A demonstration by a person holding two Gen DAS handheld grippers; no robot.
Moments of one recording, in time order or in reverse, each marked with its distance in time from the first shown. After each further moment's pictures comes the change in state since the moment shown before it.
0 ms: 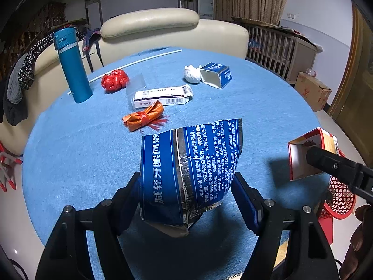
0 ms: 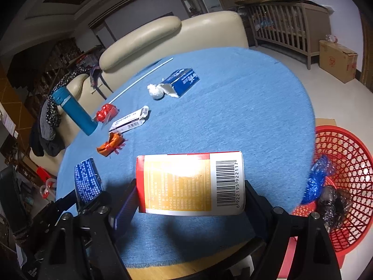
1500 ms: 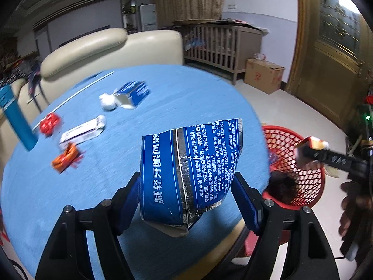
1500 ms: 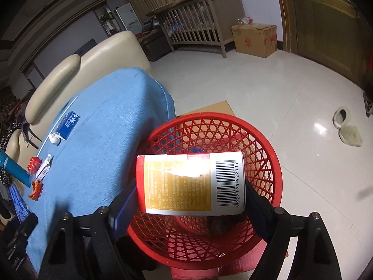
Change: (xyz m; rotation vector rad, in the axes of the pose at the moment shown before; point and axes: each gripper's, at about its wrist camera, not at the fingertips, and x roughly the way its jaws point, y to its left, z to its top) left arm -0.013 -0.122 0.013 0.255 -0.049 -0.223; right arm -0.059 -0.193 -0.017 0.318 -0.057 -0.338
